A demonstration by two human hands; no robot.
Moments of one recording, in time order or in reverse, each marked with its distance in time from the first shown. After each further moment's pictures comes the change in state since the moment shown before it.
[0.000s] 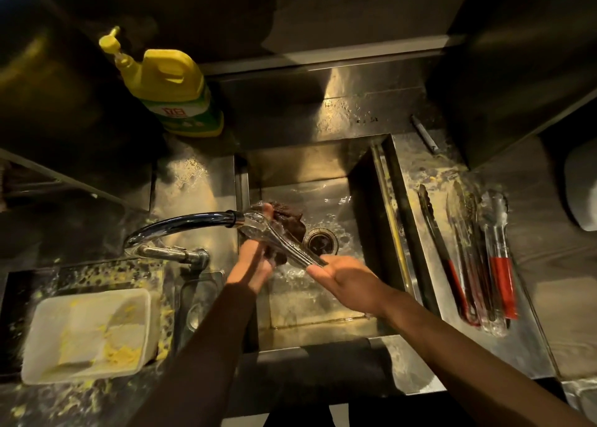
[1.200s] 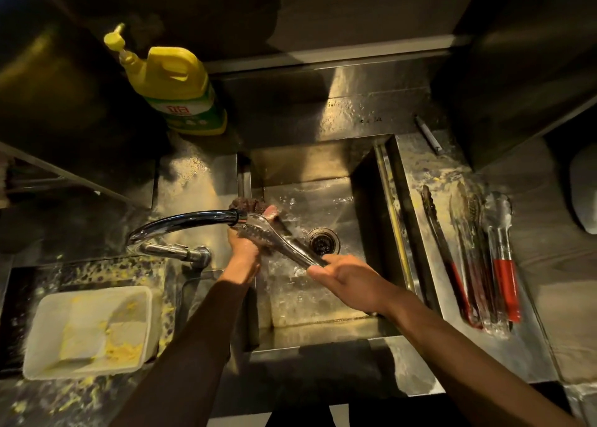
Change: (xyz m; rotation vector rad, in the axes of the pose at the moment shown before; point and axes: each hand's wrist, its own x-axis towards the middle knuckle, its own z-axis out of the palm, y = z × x) left_hand 0.022 0.007 -0.003 0.098 0.226 0.290; right_hand -0.006 -0.007 -0.007 0.067 -0.067 0.038
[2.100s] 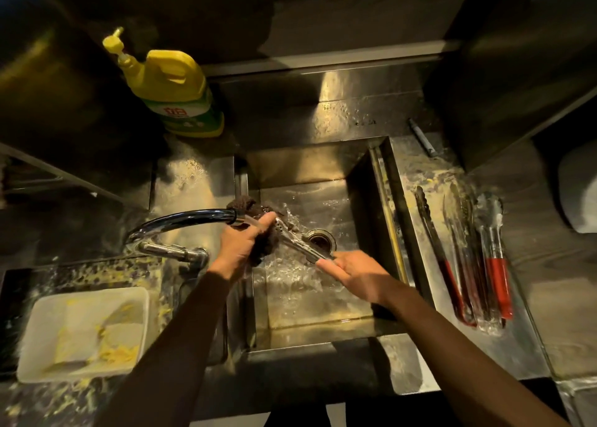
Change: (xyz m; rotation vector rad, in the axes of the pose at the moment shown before) left_hand -0.012 0.018 -0.021 0.100 -0.380 0.089; right_hand 0.014 0.029 -0.004 -0.075 0.087 0.044
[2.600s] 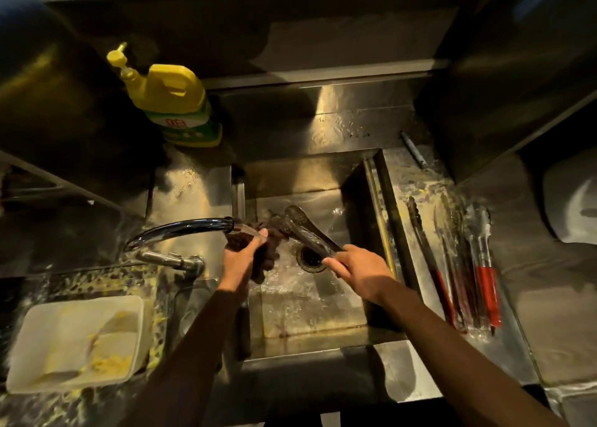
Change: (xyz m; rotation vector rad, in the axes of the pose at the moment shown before) left_hand -0.008 -0.022 0.005 0.036 0.172 -0.042; right_hand 0.010 0.024 -0.007 -0.353 0.211 -0.023
